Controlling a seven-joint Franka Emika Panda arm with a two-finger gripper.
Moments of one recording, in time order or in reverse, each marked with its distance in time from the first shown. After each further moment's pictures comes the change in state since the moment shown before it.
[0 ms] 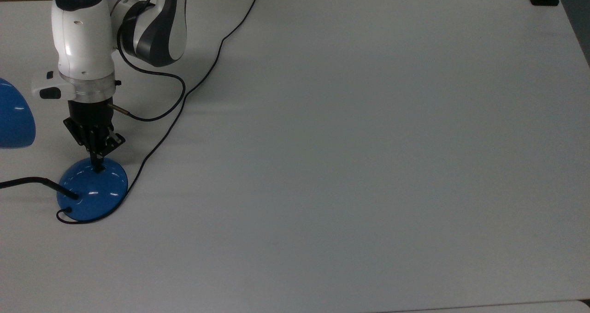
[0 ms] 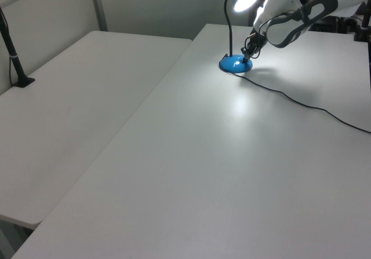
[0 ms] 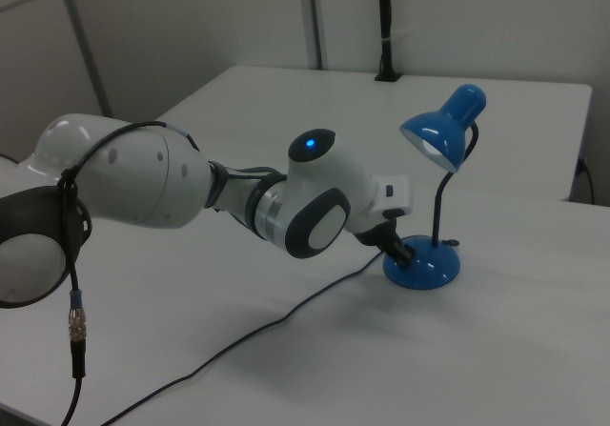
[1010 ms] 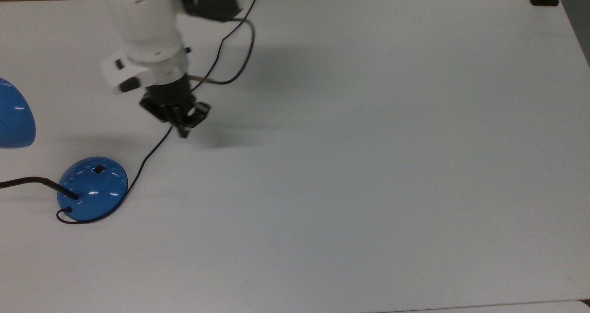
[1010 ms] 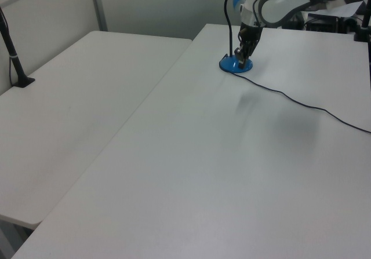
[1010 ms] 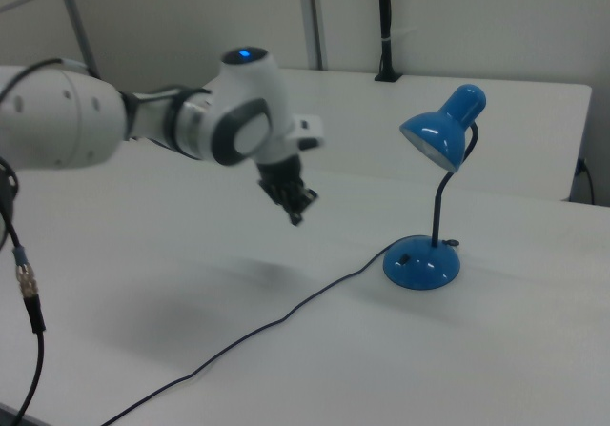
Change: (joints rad) arm 0.079 -0.202 0.173 0.014 -0.001 -0.517 -0.017
